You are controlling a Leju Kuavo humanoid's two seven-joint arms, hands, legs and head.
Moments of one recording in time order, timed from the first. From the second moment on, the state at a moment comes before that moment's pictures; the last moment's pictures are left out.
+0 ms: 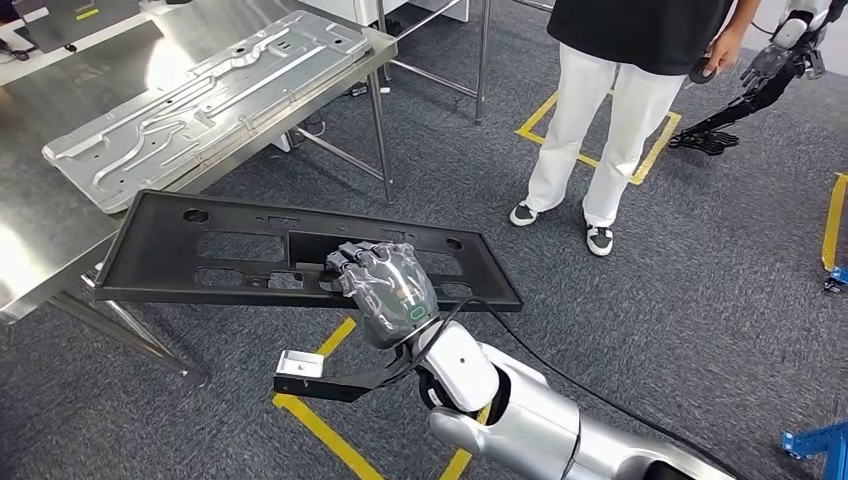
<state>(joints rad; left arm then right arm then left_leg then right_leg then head) -0.18 0.02 -1.18 -0.22 0.73 0.13 0.10 -0.59 -0.08 1.21 -1.59 0.99 -0.19 0.16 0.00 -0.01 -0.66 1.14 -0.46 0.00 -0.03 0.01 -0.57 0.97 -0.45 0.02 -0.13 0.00</state>
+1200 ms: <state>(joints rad) -0.17 0.02 -1.18 -0.22 0.73 0.13 0.10 -0.60 -0.07 1.22 -1.59 0.98 -0.18 0.15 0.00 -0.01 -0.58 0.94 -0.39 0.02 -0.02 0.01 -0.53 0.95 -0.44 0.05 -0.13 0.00</state>
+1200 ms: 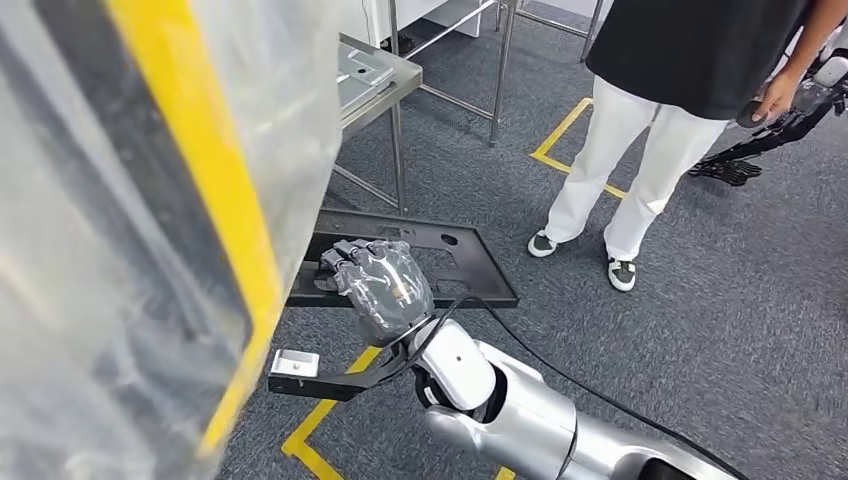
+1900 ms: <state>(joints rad) -0.17 0.02 -1.18 -0.22 0.73 0.14 0.09 -0.60 -0.07 1.22 -1.59 0.98 -0.19 0.15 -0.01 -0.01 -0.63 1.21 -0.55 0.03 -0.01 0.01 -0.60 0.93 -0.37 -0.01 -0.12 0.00</state>
